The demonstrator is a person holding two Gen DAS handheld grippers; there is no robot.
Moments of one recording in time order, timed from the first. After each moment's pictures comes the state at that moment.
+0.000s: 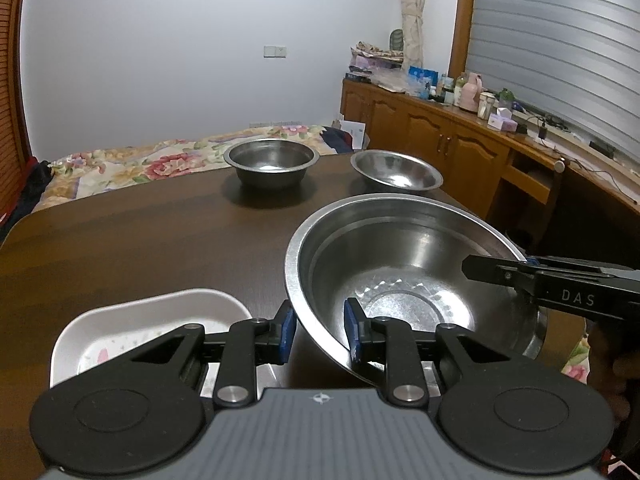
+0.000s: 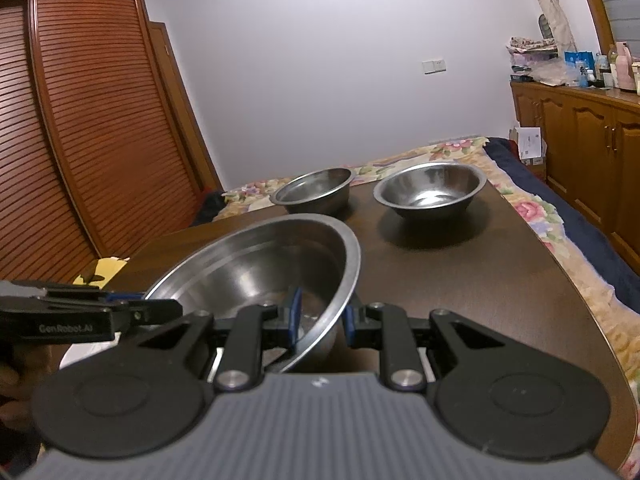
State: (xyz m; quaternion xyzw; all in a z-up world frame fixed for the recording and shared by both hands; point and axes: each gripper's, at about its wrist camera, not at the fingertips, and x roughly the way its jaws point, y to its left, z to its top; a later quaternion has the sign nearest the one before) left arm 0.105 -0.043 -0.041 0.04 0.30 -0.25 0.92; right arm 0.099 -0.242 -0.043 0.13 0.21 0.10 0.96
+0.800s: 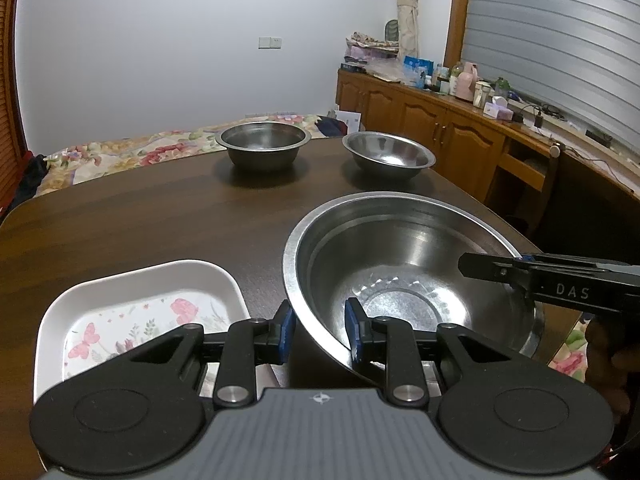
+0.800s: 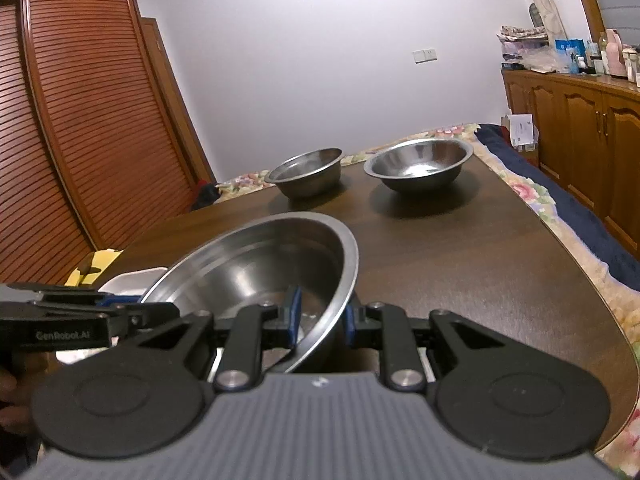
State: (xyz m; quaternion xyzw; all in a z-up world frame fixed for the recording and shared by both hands) left arm 0.103 -0.048 -0.051 0.05 0.31 -0.26 0.91; right arm 0.087 -0.246 -0.059 0.14 0.23 0.09 0.96
